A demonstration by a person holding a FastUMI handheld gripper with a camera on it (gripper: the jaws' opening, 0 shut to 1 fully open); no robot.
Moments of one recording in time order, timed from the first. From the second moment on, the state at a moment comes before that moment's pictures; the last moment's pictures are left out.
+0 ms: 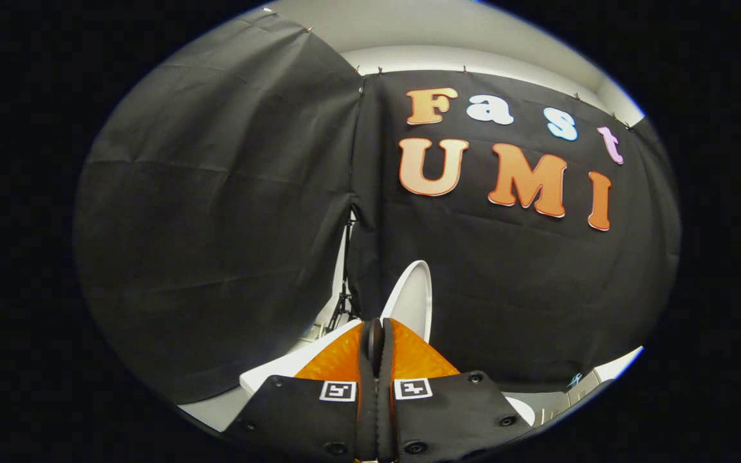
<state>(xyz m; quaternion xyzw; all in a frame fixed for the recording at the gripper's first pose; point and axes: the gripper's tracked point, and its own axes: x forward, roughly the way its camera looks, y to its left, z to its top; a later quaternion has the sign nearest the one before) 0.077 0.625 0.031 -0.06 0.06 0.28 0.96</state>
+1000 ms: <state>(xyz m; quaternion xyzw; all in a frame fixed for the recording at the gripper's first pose) 0.060 0.623 0.052 0.02 0.08 0.33 0.94</state>
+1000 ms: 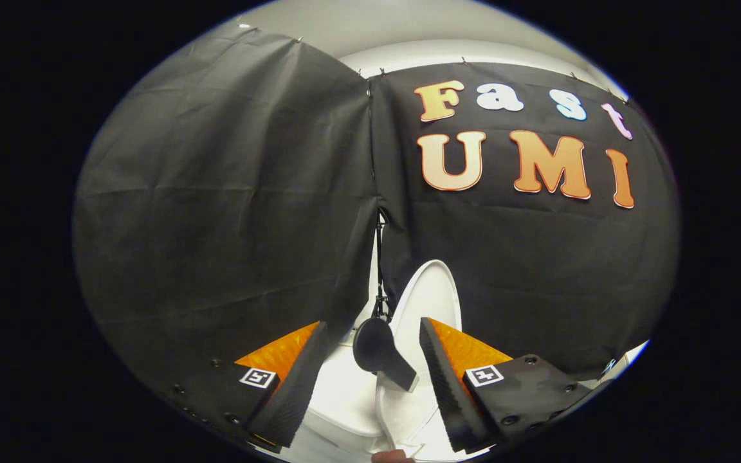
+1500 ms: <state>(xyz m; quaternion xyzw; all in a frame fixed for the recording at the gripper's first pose) 0.095 0.486 0.137 0.06 0.02 0.29 0.96</state>
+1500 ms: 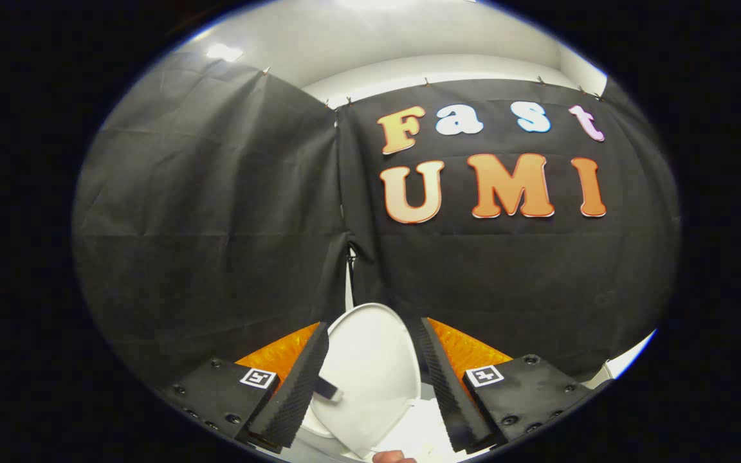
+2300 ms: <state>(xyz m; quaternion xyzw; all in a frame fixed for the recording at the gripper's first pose) 0.101 0.190 0.156 0.02 -0.04 0.15 0.99</state>
